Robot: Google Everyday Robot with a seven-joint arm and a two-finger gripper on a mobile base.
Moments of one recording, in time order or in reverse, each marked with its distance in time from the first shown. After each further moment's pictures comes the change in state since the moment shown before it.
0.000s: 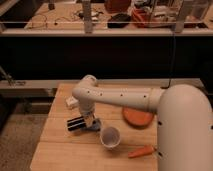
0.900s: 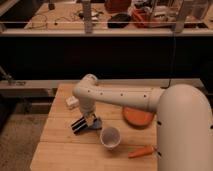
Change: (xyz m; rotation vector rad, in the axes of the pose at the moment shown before) arm 0.006 -0.003 -0.001 -0.002 0.011 -0.016
